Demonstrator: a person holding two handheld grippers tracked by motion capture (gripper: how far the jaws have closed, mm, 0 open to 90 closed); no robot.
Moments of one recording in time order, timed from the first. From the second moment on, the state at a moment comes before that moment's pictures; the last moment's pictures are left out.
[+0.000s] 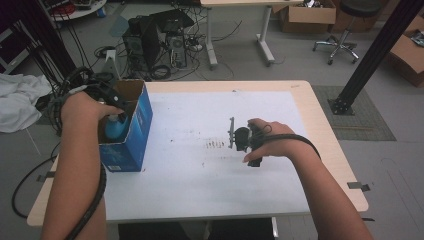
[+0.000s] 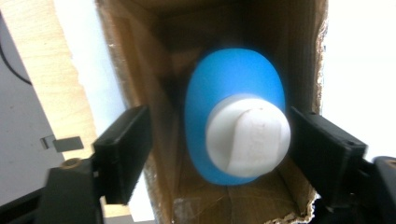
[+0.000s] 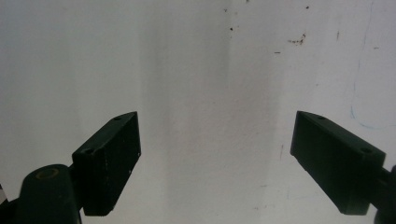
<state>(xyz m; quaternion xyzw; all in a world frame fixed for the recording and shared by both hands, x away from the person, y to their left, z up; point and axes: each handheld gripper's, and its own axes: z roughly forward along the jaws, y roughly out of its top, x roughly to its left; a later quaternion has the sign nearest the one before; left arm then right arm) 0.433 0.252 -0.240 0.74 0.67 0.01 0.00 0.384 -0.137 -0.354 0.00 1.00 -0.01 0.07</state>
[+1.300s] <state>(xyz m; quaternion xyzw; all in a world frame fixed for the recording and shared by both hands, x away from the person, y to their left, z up) 0.430 0.232 -0.183 0.80 0.60 0.05 0.00 0.386 -0.141 -0.347 0.01 1.00 -0.01 0.07</state>
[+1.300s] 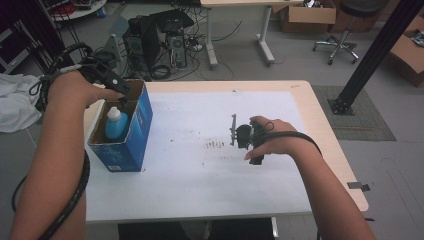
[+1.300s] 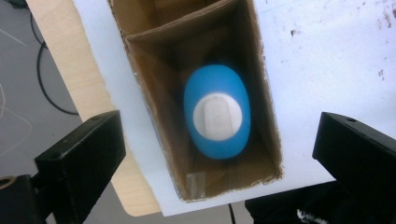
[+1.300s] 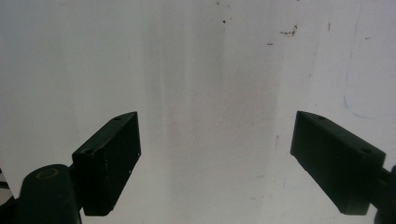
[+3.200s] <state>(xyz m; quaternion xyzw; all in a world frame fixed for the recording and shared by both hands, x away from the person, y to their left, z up) 0.406 0.087 -0.214 1.00 0.02 -0.01 0.01 0.385 -0.156 -0.338 0.02 1.00 -0.01 0.06</state>
